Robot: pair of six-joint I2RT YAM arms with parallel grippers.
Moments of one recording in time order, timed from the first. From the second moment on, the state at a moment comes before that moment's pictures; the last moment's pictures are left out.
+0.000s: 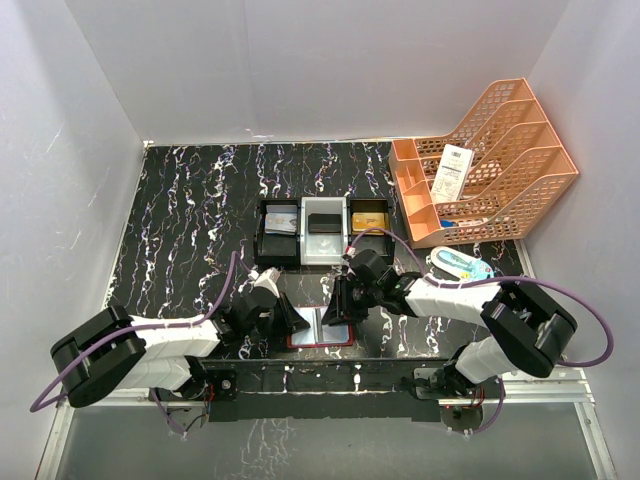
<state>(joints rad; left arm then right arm) -0.95 1.21 0.21 0.31 0.01 -1.12 0.81 1.42 0.59 -0.03 -0.39 0.90</state>
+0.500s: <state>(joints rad) -0.96 1.14 0.20 0.25 0.00 -1.12 0.82 1.39 0.61 -0.15 -0.26 0.89</state>
